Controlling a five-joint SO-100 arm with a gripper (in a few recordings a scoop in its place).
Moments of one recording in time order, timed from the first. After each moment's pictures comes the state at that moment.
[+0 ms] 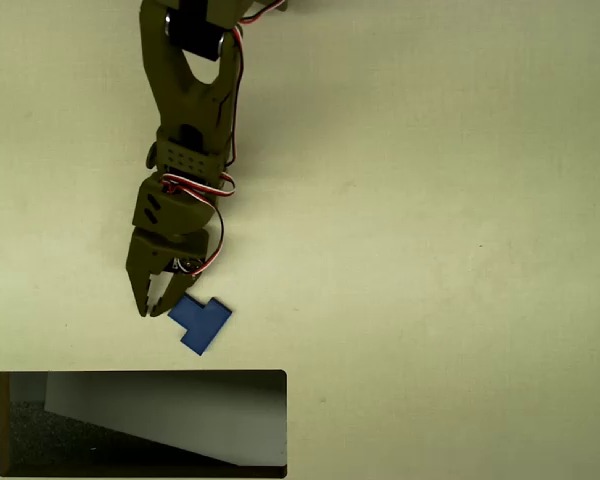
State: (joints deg) arm 20.6 53.0 104.9 -28.3 -97.6
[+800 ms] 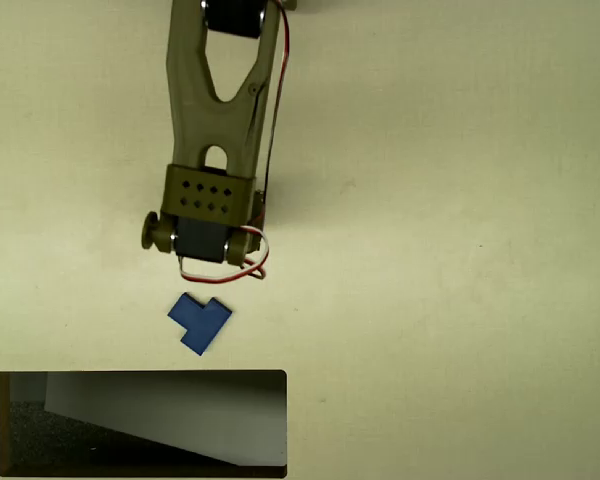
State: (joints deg) arm 6.9 52.5 60.7 91.7 -89.1
